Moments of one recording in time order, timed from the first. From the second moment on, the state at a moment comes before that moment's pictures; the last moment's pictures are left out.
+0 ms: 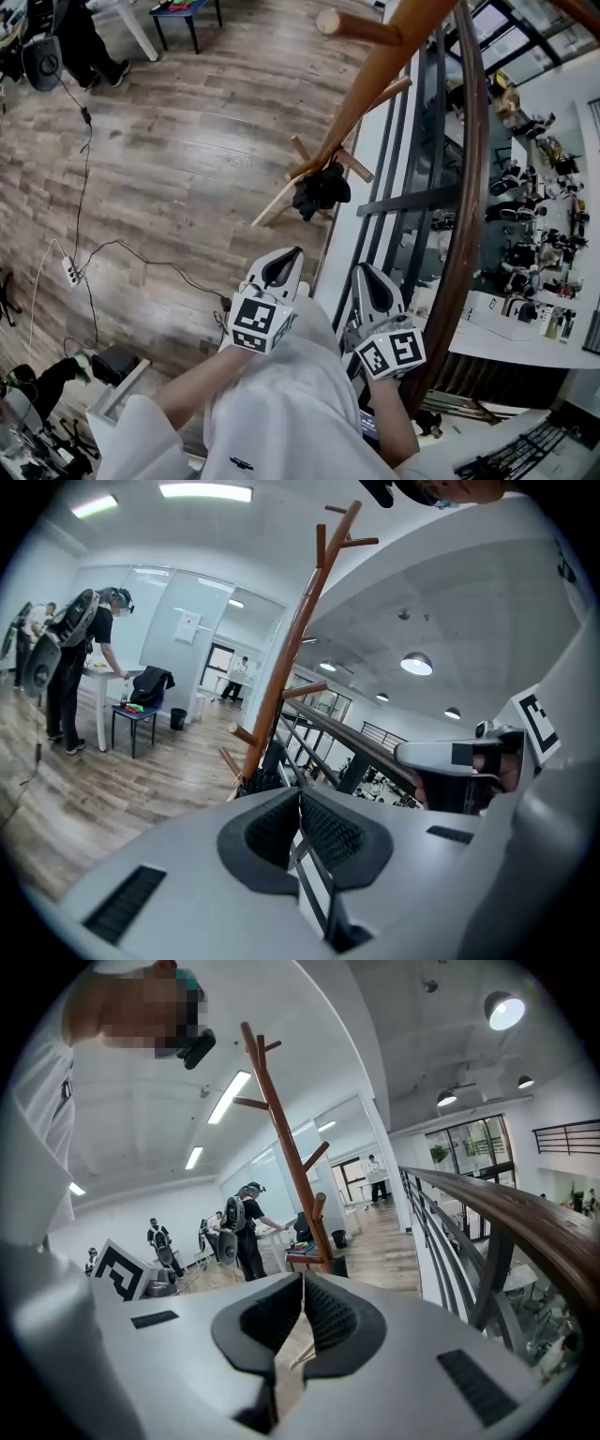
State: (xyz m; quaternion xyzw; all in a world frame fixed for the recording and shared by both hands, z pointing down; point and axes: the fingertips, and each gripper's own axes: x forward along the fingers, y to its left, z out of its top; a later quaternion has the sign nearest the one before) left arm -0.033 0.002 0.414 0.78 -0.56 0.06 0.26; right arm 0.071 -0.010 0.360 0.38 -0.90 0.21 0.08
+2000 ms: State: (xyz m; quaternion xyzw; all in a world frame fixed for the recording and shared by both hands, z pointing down) left arm -0.022 -0.136 0.569 0.72 -0.67 0.12 0.17; right arm 0.102 -0.103 0.518 0.41 -0.87 0.28 0.05
